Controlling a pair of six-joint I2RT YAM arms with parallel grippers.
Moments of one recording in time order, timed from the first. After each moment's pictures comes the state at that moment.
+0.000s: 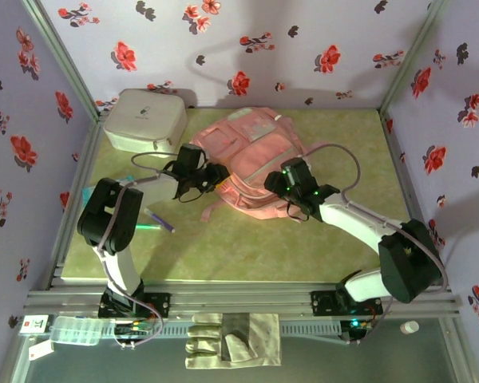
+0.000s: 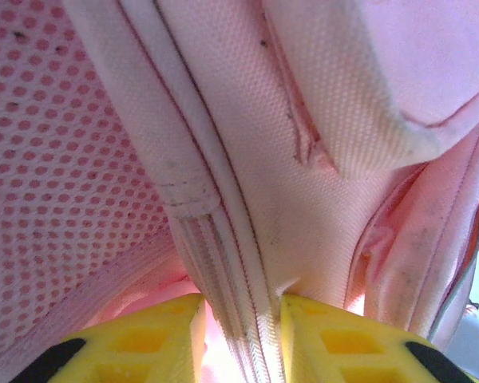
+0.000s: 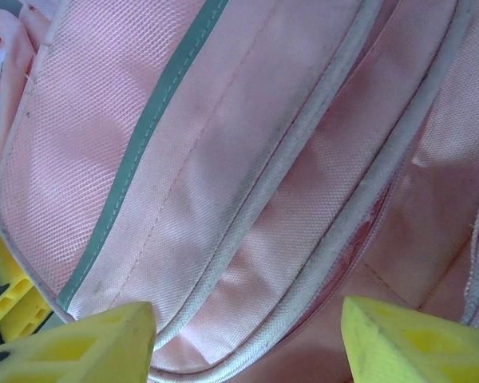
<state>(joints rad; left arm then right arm) -0.47 1.83 1.03 0.07 0.43 -1.01 0.58 1.39 0.83 -0.22 0.09 0.89</state>
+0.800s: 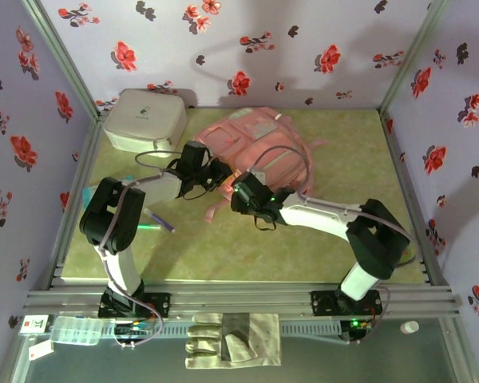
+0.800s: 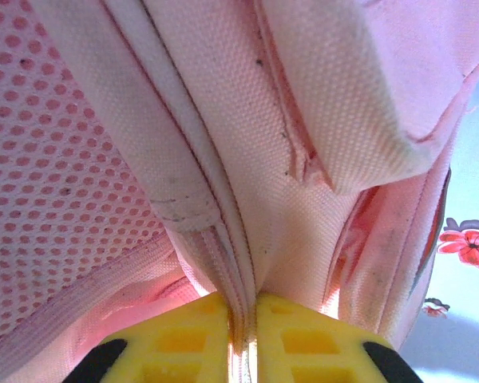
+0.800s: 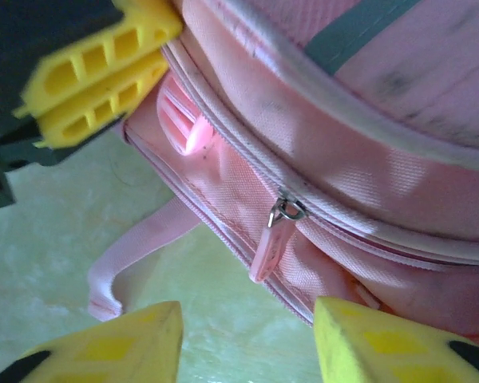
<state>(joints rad) -0.50 1.83 1.06 0.09 0.43 -1.07 0.90 1.65 1.05 -0.34 0.22 0.84</state>
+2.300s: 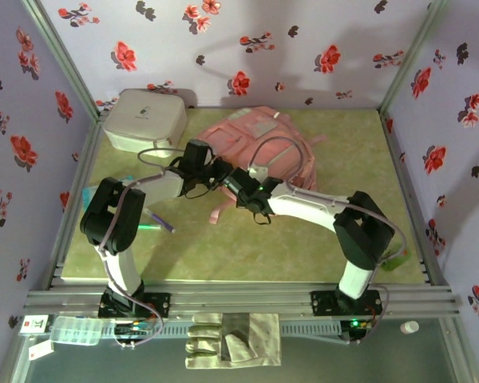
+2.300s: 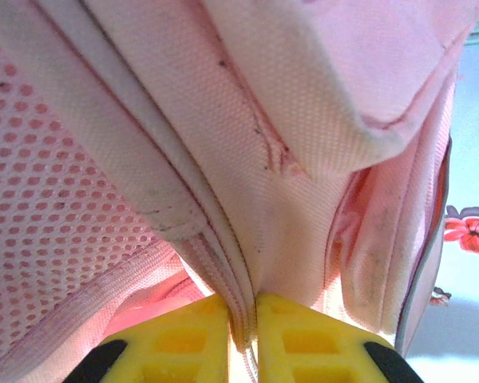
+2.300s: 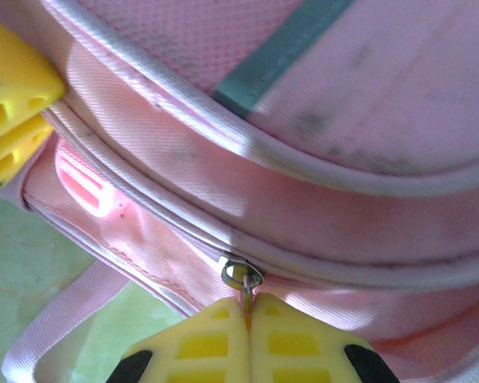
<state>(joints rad) -0.51 1.83 1.10 0.05 0.42 -1.04 0.90 1.73 1.21 -0.61 0.44 0.90</state>
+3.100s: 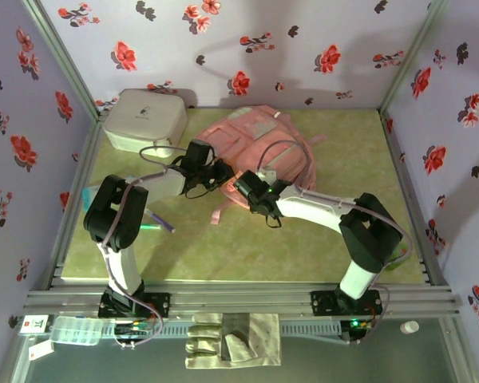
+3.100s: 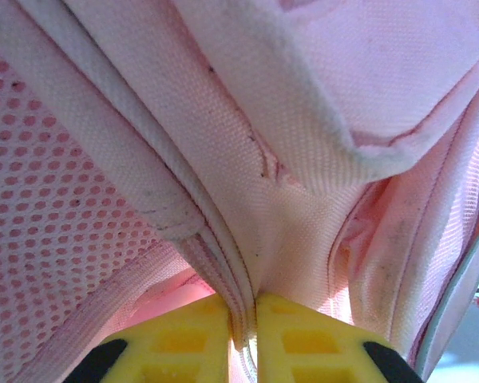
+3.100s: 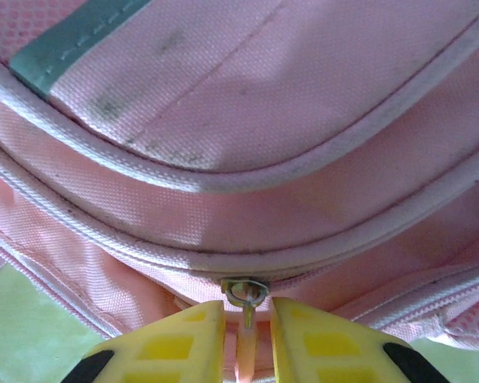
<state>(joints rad) -0.51 1.87 1.12 -0.01 0.39 -0.96 0.86 1.70 1.12 -0.61 0.42 0.78</state>
